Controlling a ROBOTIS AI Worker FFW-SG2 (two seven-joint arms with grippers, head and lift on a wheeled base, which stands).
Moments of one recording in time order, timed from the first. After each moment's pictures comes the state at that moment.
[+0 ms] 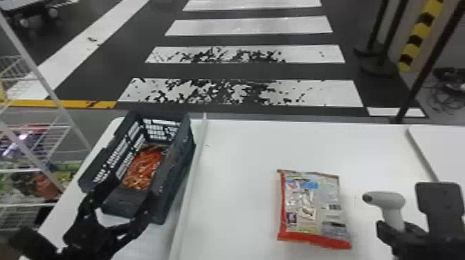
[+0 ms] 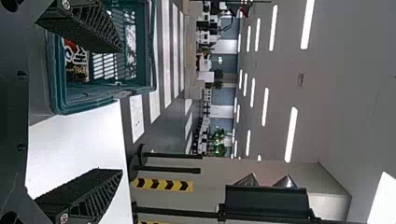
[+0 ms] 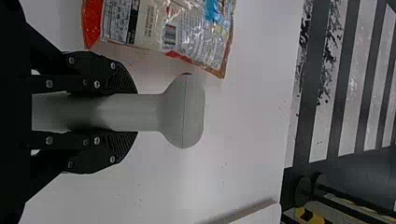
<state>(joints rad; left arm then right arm) 0.62 0.31 0.19 -1.83 0.40 -0.33 -0.41 0.38 0.00 -0.01 -2.31 0.20 1.20 0.12</state>
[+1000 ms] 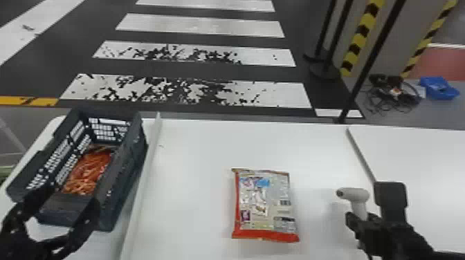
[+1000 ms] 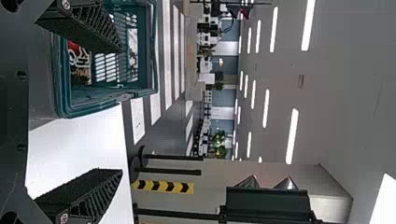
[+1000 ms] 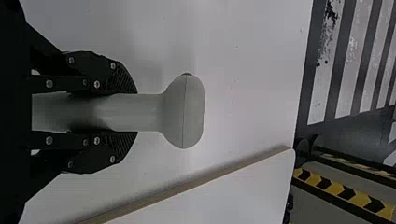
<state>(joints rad) 0.63 0.31 0.19 -1.82 0.40 -0.33 -0.41 0.29 -0.03 -0.18 -1.99 0.18 0.93 0.12</state>
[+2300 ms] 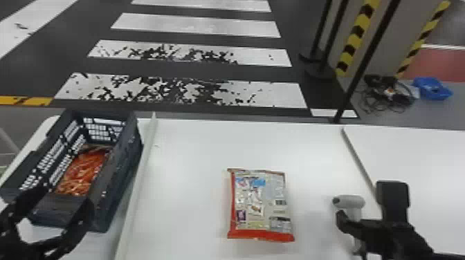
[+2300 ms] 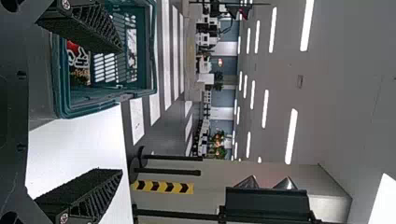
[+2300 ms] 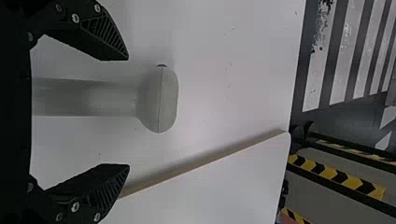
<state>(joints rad) 0.63 0.31 0.19 -1.83 0.40 -0.34 -0.41 0.31 -0.03 -0.19 -2.01 0.14 0.90 0.05</state>
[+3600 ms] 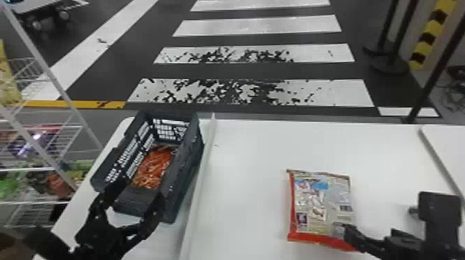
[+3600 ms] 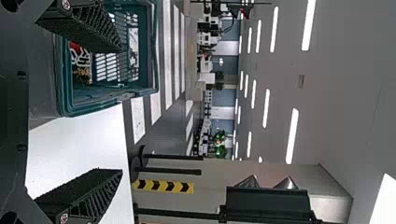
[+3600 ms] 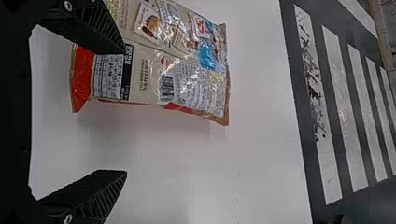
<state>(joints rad) 0.63 0.31 0.19 -1.82 0.40 -0.34 -0.41 0.37 0.00 -0.08 -2.16 -0.14 1.05 0.15</state>
